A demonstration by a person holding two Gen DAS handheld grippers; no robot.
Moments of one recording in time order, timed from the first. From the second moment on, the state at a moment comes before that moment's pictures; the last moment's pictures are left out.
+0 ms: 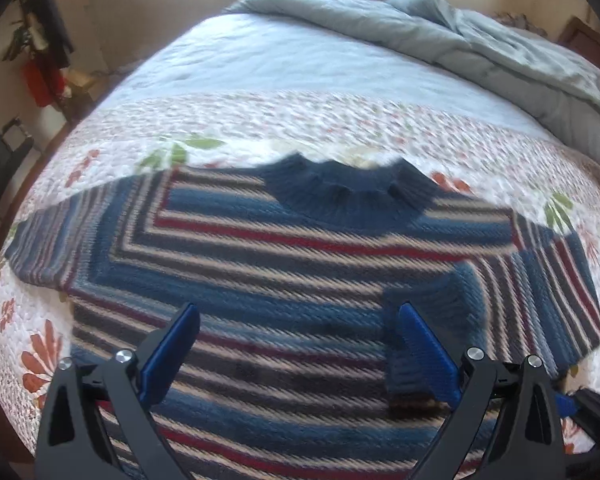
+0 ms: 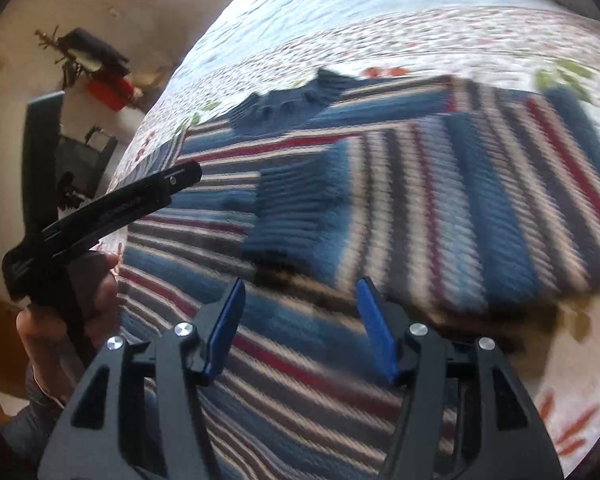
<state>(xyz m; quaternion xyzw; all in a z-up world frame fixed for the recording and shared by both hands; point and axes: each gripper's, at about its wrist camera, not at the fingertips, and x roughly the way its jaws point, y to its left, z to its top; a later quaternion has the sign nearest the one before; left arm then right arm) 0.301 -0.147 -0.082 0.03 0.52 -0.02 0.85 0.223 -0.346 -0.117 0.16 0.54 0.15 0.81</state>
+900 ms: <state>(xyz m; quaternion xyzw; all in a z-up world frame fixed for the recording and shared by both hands) 0.289 -0.210 -0.115 -0.11 0.58 -0.12 0.80 0.141 -0.376 -0.145 0.13 0.53 0.11 0.83</state>
